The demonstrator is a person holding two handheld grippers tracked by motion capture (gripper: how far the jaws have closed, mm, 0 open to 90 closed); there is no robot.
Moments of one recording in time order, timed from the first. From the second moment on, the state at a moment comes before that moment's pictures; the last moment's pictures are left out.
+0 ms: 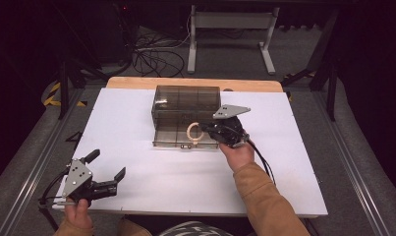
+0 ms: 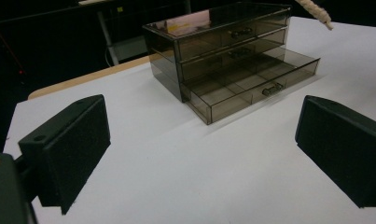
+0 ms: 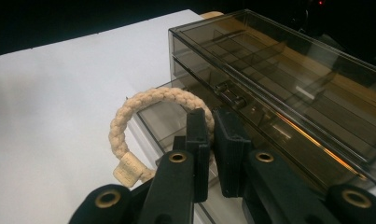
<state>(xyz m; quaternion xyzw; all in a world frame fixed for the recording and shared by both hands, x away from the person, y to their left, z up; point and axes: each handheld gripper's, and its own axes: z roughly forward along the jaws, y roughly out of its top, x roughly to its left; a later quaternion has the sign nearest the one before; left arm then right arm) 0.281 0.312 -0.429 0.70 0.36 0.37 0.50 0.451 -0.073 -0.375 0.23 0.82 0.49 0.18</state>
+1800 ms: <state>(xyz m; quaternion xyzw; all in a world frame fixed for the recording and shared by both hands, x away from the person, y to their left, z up) 0.282 0.313 -0.430 0.70 0.37 0.36 0.50 0.481 0.006 -0.428 0.24 0.81 0.49 0.21</state>
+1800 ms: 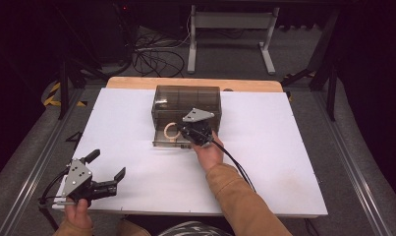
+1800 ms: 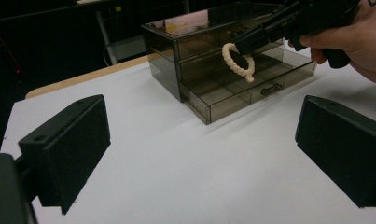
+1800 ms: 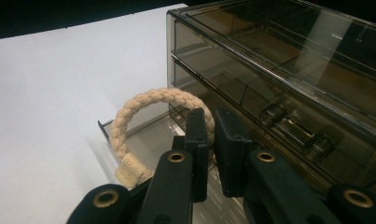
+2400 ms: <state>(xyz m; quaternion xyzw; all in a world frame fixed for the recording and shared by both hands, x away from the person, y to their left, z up) 0.282 0.313 -0.430 0.70 0.37 0.36 0.50 0.484 0.020 -0.438 0.24 0.82 0.47 0.23</state>
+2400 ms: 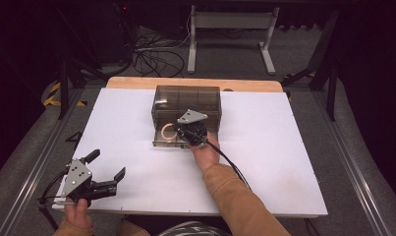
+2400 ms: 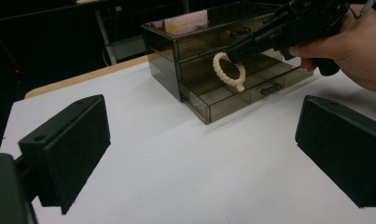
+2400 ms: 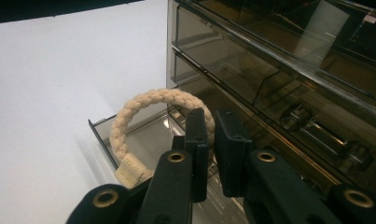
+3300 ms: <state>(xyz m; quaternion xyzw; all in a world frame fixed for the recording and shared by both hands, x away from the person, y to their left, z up) 0.282 0.314 -0.430 0.70 0.37 0.36 0.50 0.486 0.026 -0.444 0.24 0.82 0.46 0.23</state>
